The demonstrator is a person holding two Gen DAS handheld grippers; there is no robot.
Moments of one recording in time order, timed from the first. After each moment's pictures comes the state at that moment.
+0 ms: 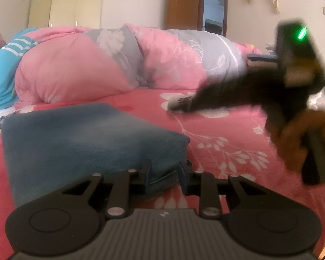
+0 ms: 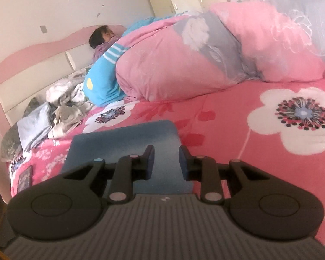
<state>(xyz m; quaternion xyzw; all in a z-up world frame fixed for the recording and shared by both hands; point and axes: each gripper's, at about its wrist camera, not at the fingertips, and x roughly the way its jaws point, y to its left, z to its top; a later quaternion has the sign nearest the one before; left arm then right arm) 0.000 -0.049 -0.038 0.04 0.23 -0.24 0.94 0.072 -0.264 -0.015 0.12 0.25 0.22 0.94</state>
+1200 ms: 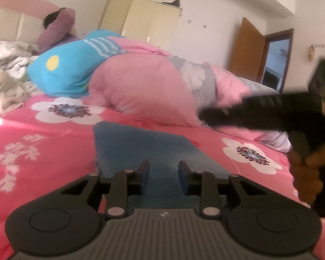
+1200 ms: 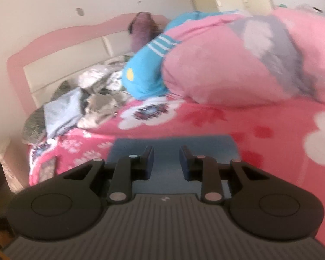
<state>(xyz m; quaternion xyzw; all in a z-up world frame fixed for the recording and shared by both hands) 0.000 0.043 -0.015 -0.11 0.18 -0.09 0.97 0.100 -0.188 0.028 0.07 0.24 0.33 0.91</state>
